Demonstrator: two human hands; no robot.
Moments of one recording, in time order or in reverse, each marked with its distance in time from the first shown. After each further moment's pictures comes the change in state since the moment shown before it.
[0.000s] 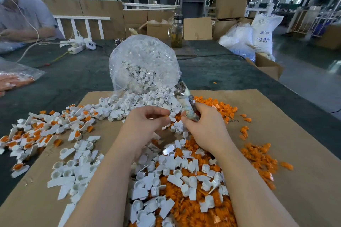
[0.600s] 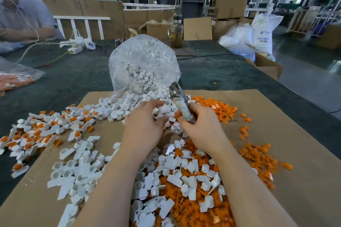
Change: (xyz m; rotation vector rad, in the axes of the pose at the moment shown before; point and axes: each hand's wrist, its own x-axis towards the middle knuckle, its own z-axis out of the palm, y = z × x) left_hand 0.004 -0.006 0.012 0.616 0.188 0.247; right_hand -0.001 -0.004 0.003 0.130 -0.020 -0.052
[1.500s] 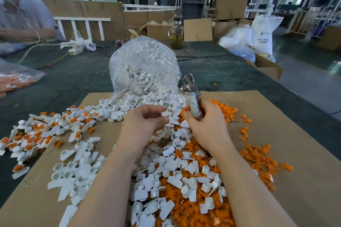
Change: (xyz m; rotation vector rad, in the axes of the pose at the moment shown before) left_hand -0.002 0.003 -0.014 -0.721 -0.116 -0.328; right_hand 0.001 0.005 -0.002 0.082 0.161 0.064
